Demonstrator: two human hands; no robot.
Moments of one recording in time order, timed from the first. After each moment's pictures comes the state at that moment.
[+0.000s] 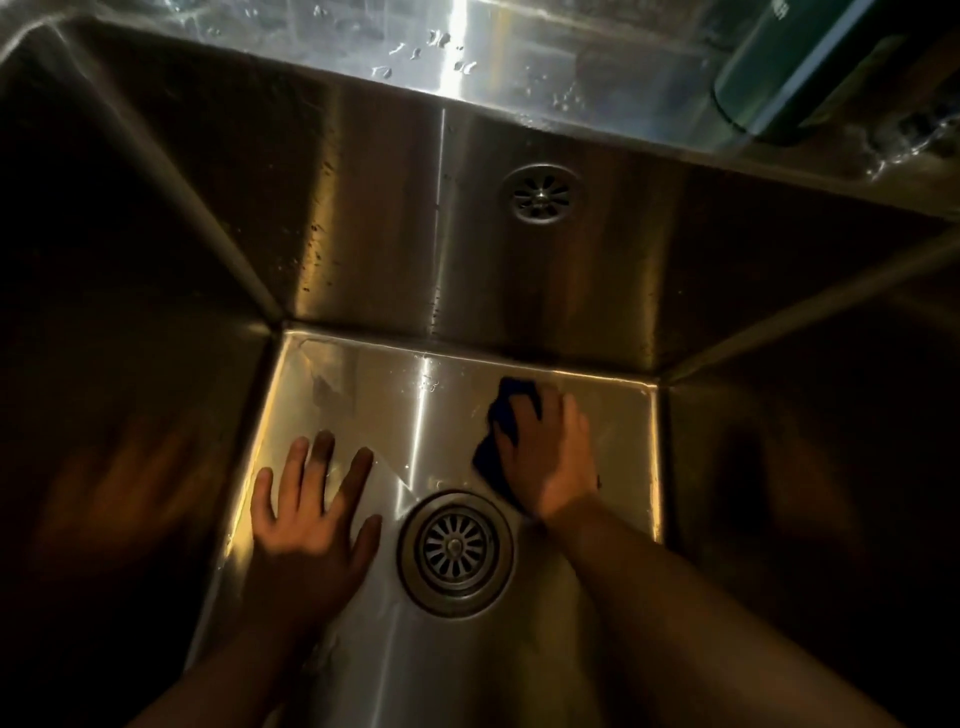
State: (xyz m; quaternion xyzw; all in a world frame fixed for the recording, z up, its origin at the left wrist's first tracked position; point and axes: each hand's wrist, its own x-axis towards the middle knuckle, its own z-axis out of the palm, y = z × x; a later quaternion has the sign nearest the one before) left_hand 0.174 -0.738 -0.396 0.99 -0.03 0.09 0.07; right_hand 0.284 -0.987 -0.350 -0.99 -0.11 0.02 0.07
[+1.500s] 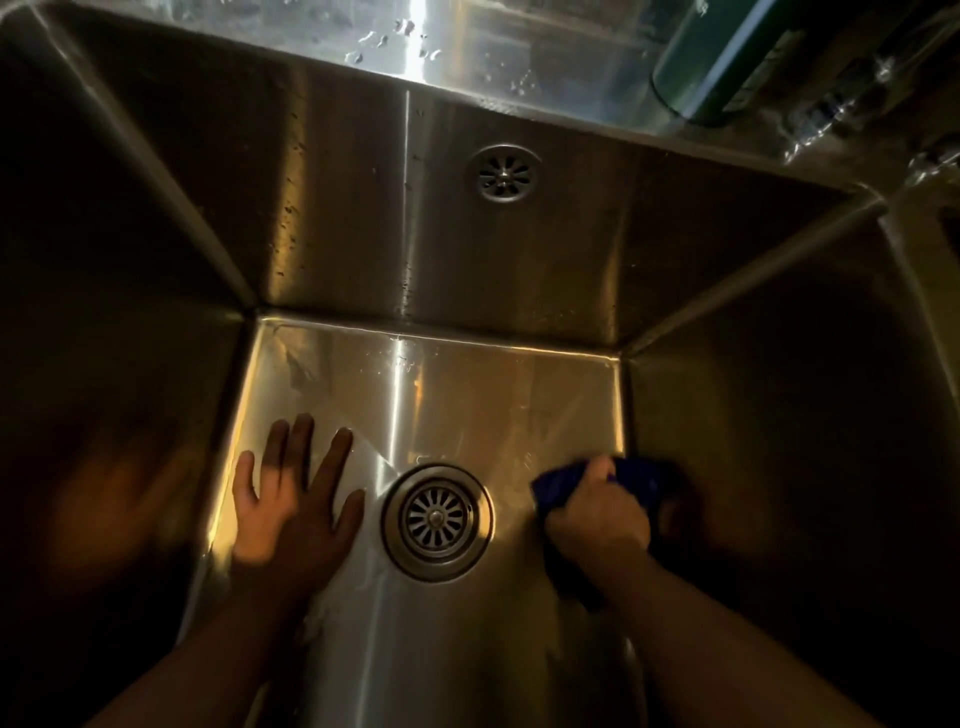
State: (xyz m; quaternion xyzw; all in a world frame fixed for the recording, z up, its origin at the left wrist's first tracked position) left_hand 0.174 -0.739 -0.393 1.00 -0.02 0.05 0.07; right_hand 0.206 -1.035 -0.314 -0.93 0.22 0.29 0.02
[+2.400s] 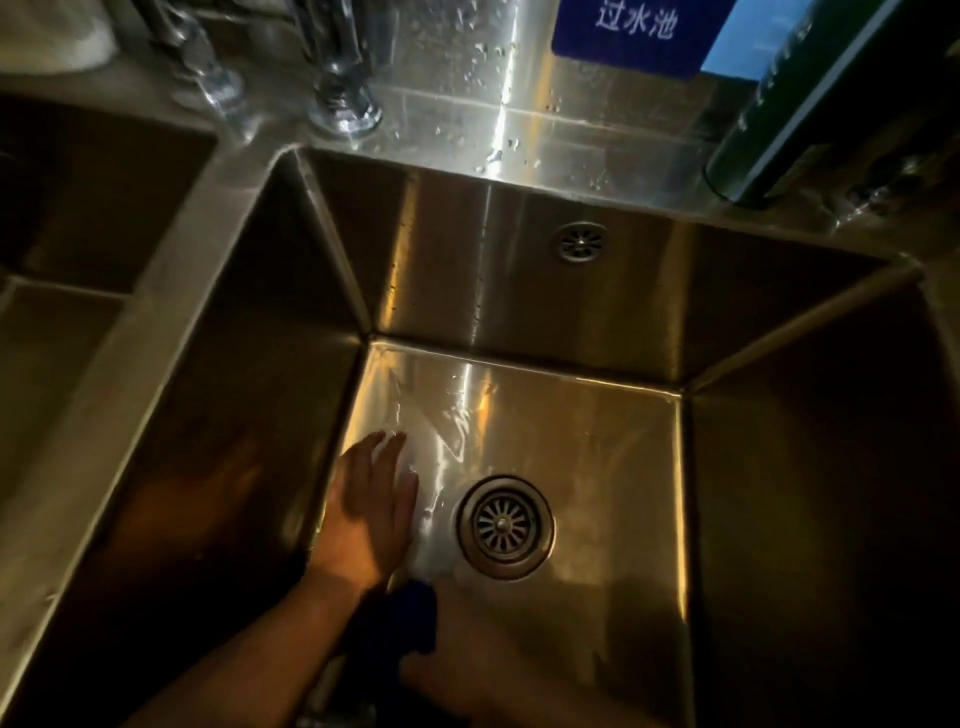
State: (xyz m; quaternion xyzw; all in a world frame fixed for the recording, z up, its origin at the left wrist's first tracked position) left_hand 0.171 -0.739 -0.271 0.96 0.07 -0.04 0.27; right_hand 0.127 -0.882 -0.232 -0.80 -0.09 0.51 0.29
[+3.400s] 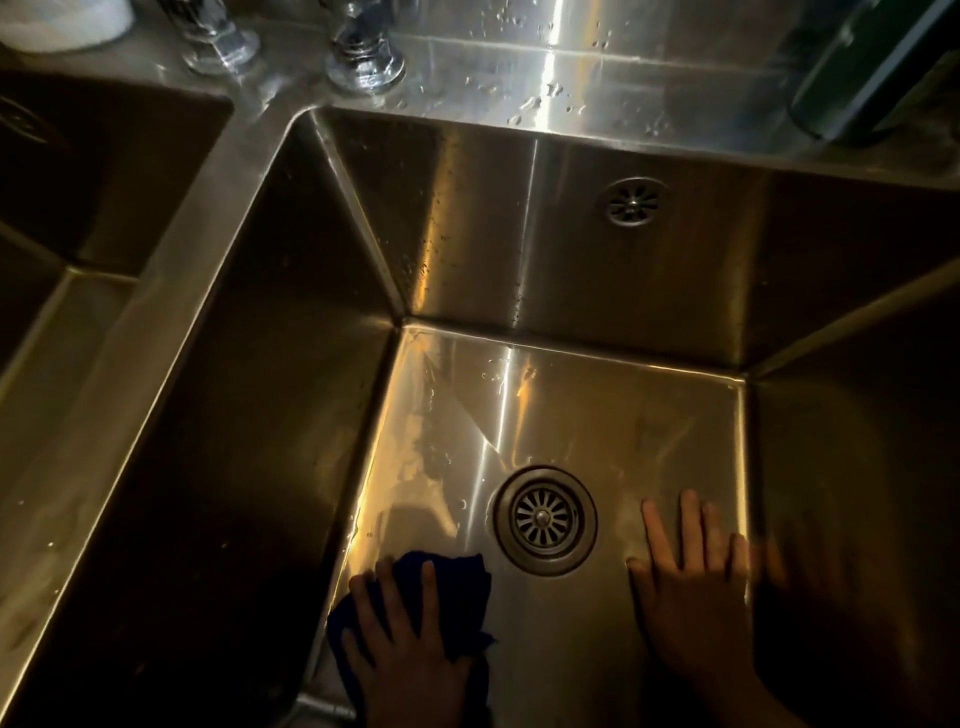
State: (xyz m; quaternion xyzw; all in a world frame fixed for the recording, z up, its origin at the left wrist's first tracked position) left_hand 0.046 -0.791 -0.324 0.93 0.23 -0.24 0.15; right_hand 0.133 -1.040 -0.343 -0.98 -0.01 0.17 -0.05
